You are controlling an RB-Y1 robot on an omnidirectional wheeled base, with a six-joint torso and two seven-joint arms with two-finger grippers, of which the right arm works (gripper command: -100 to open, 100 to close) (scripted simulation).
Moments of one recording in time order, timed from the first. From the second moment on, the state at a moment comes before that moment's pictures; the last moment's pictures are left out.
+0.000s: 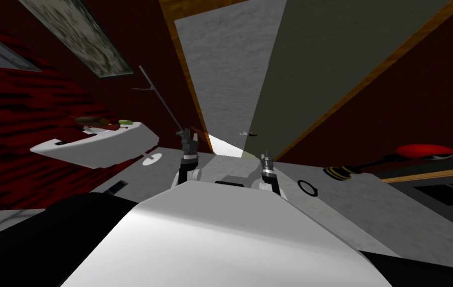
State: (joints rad) arm 0.39 -0.12 0.00 -1.72 -0.09 -0.55 0.03
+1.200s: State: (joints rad) arm 0.35 -0.18 -0.01 -1.45 -0.12 -0.65 -0.04
